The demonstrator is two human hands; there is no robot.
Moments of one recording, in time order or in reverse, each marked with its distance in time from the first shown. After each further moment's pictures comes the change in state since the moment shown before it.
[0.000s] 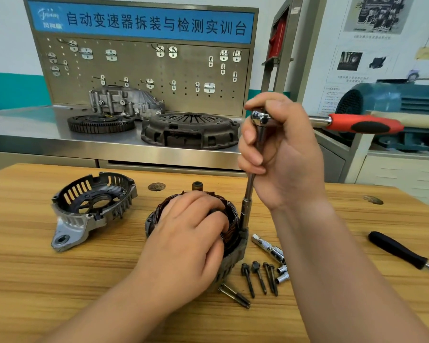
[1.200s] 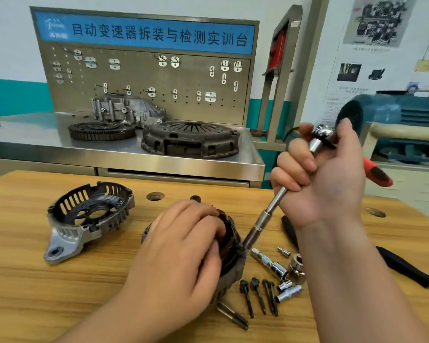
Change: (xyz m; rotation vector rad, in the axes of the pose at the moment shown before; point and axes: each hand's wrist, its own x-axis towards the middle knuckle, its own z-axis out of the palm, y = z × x) left_hand 0.003 0.006 -0.014 -0.121 -0.009 -0.090; right_hand -0.008 -0.019 -0.018 0.277 0.375 0.066
